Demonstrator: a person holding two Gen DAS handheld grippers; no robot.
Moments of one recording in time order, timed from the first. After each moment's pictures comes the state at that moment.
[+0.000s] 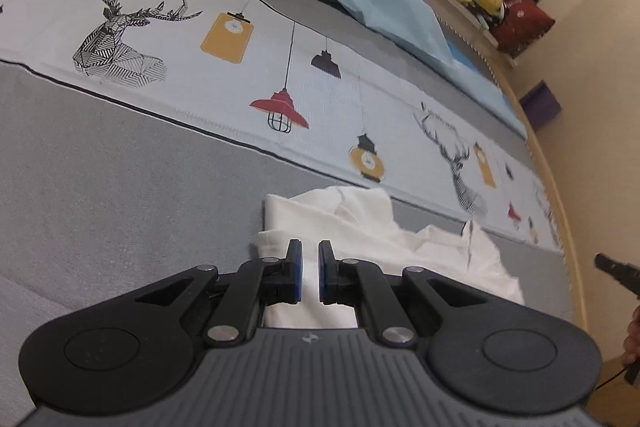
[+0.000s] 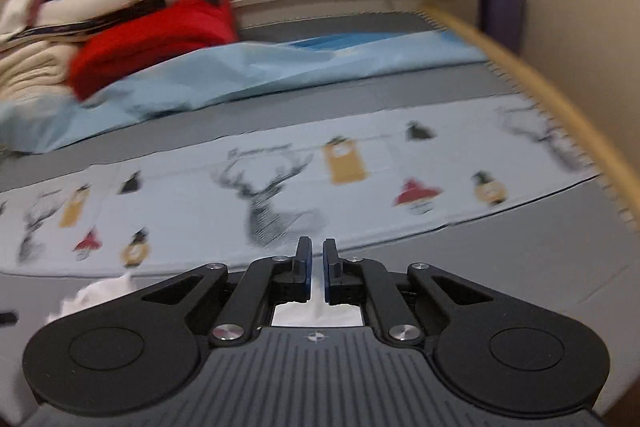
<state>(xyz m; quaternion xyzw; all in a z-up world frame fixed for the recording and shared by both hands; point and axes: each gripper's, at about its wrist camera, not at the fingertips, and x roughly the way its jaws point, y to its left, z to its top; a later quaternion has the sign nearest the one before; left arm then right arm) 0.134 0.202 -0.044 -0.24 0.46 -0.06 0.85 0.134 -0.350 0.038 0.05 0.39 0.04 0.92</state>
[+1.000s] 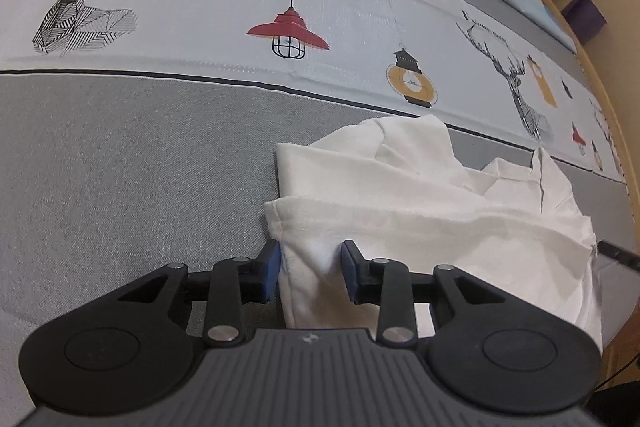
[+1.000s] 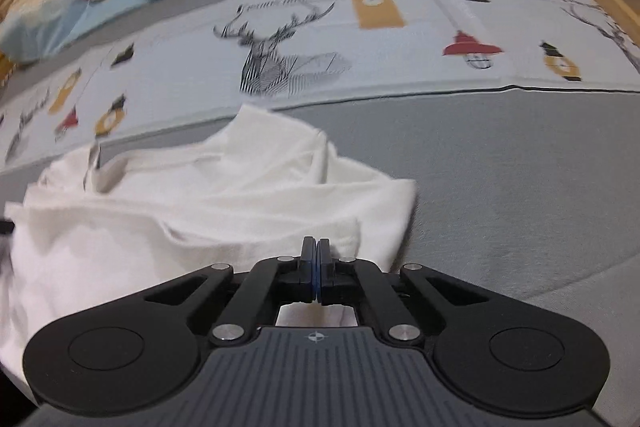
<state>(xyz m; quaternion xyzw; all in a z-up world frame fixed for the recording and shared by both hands) 0.182 0.159 -0.103 -0.14 0.56 -0.04 0.81 0.164 -0.353 -0.085 0.08 0.49 0.07 0.87</state>
